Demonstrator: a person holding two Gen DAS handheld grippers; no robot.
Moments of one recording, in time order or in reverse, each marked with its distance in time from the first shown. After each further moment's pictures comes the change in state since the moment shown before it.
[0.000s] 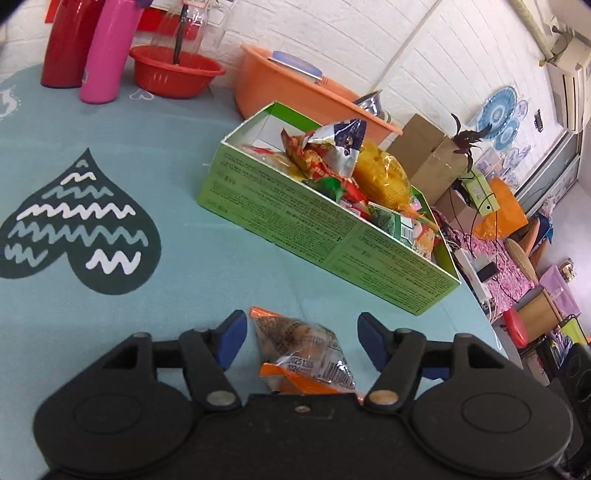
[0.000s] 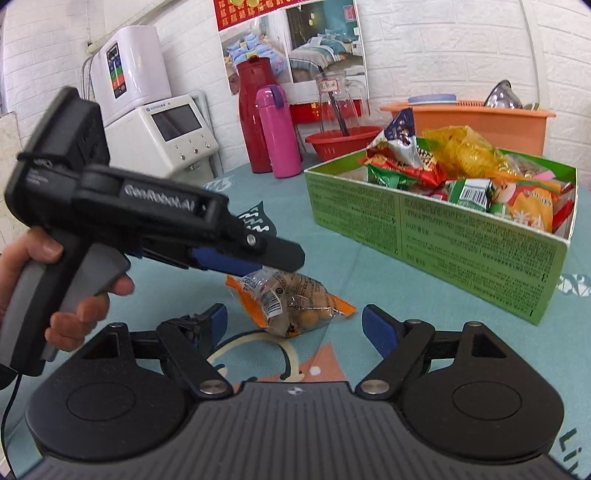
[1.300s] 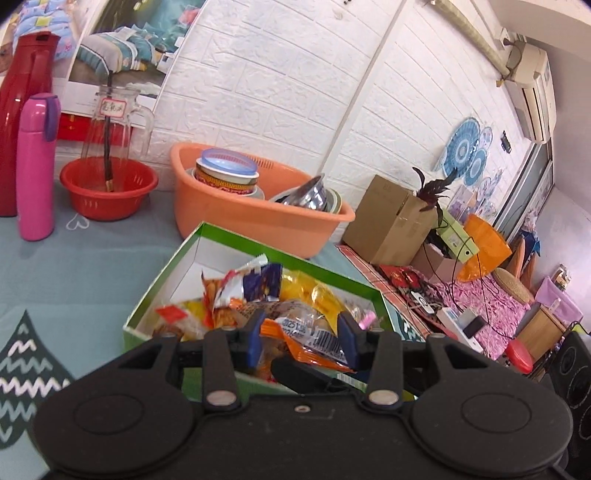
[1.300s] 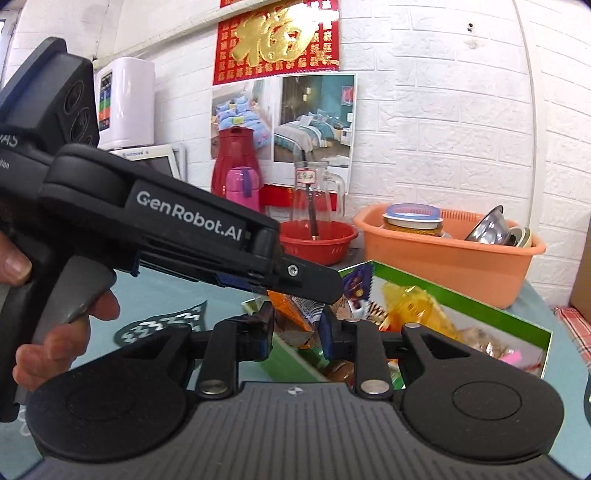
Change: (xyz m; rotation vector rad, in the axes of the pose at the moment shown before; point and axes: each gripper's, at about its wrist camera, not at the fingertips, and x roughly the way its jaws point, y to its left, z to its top) left arm 0.029 -0.067 0.088 0.140 -0.216 -0.039; right arm 0.024 -0.032 0.091 -0.189 -0.205 -0.103
